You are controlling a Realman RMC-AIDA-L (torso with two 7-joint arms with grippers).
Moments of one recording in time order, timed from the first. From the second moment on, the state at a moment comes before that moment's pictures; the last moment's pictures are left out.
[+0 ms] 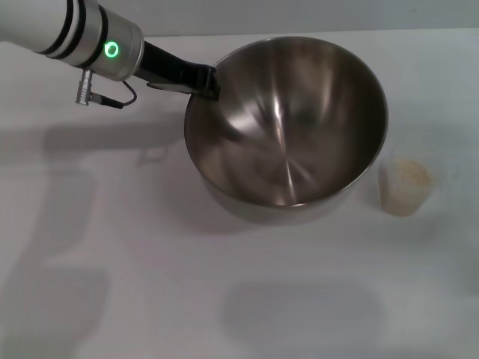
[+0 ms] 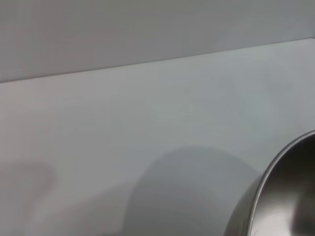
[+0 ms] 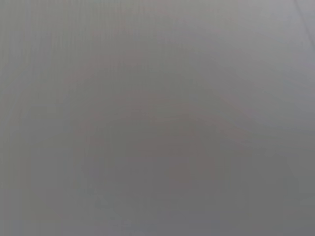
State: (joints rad) left arm -0.91 -2.07 -2.03 -0.84 2.41 -1.18 0.47; right arm 0.48 2.07 1.03 0.08 -1.98 -1.53 0.08
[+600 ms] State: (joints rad) left arm -0.89 -2.07 -1.88 -0.81 2.41 -1.07 0.47; right arm 0.48 2.07 1.03 0.08 -1.98 -1.53 0.08
